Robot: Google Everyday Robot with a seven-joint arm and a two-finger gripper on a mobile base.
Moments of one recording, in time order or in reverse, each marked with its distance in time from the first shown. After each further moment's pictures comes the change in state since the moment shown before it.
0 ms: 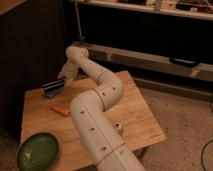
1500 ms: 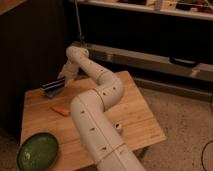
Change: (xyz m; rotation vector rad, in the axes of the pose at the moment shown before) arm 0.000 0.000 0.000 -0.001 0.001 0.001
